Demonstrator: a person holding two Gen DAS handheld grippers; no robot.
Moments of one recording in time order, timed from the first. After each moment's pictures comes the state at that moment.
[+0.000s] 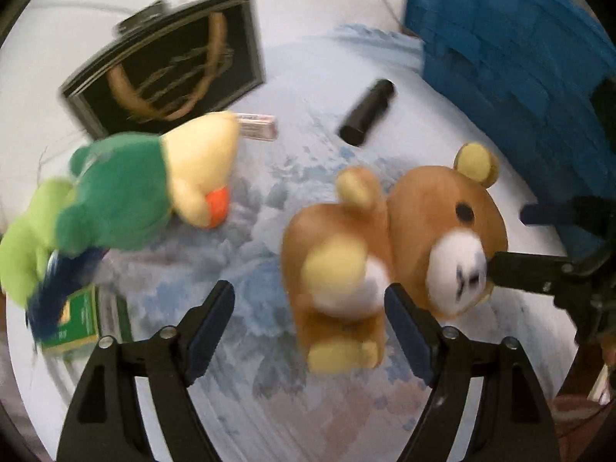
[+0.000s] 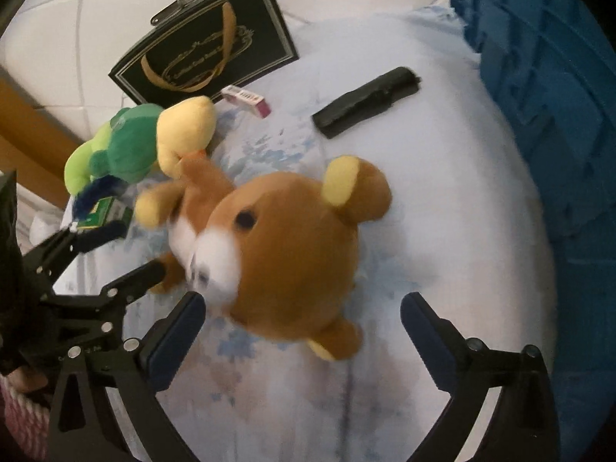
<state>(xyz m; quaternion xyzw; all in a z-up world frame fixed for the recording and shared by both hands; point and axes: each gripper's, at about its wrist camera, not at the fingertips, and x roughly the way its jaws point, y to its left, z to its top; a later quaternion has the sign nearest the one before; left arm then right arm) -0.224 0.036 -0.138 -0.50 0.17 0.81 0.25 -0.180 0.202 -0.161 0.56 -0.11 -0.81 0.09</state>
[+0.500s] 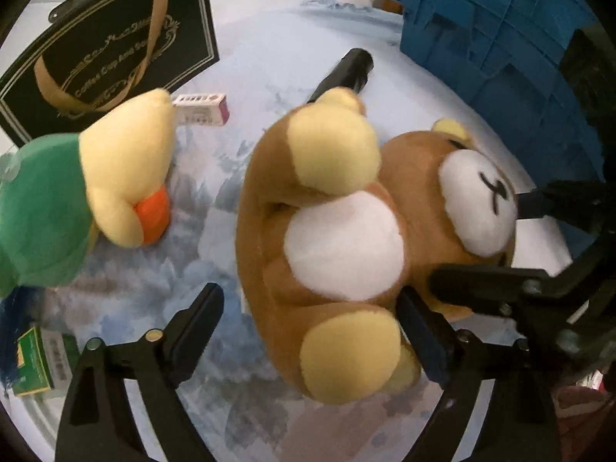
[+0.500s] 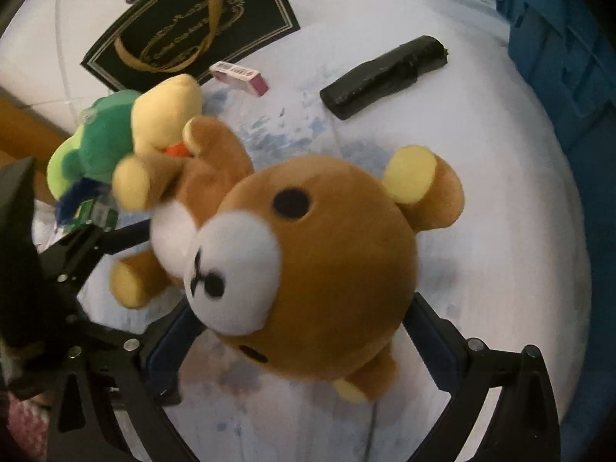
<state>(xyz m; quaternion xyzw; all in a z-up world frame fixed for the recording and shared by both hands) -0.248 0.063 -0.183 -0.53 0.16 0.78 0.31 -0.217 0.187 -0.200 0.60 -0.11 -0.79 0.09</state>
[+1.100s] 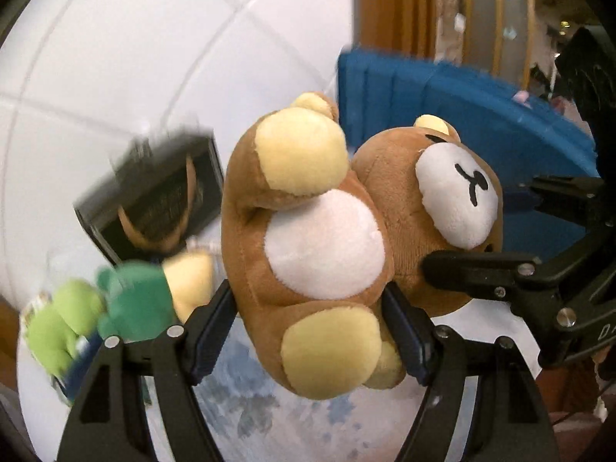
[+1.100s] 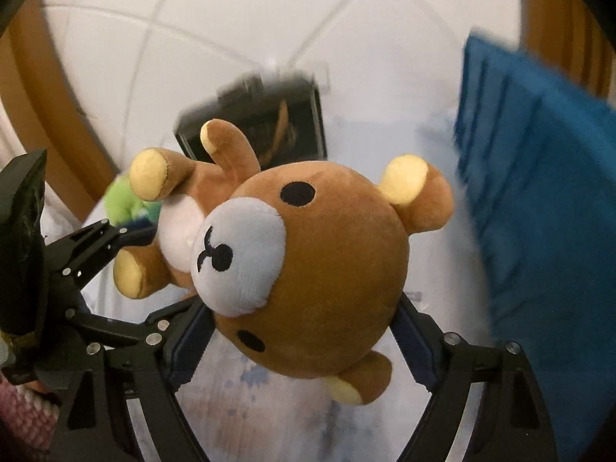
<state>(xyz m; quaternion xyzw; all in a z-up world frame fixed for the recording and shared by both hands) -0.152 0.060 -0.006 -0.33 0.14 0.88 0.32 -0.129 0.194 -0.026 0.42 -0.03 -0.90 0.10</state>
